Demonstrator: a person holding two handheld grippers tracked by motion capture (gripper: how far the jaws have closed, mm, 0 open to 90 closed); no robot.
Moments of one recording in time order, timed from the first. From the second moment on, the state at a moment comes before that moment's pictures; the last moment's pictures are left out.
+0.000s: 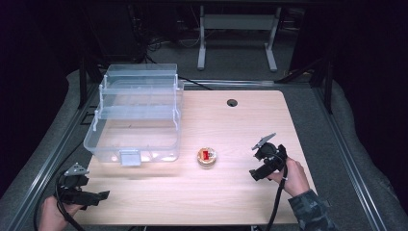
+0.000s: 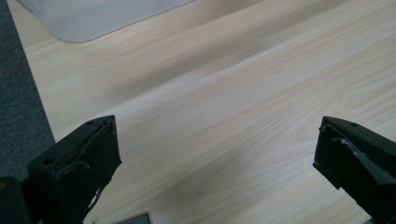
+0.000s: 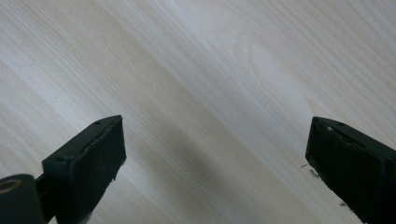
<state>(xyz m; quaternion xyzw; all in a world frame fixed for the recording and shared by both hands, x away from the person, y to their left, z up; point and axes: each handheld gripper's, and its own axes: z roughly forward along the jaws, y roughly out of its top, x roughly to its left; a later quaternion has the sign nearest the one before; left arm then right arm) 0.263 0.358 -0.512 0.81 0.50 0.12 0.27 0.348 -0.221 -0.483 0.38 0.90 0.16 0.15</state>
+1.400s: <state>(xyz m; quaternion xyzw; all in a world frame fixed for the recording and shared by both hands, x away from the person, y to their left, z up) 0.265 0.361 -0.519 0.81 0.51 0.10 0.26 0.432 -0.067 -0.503 0.28 0.95 0.13 0.07</state>
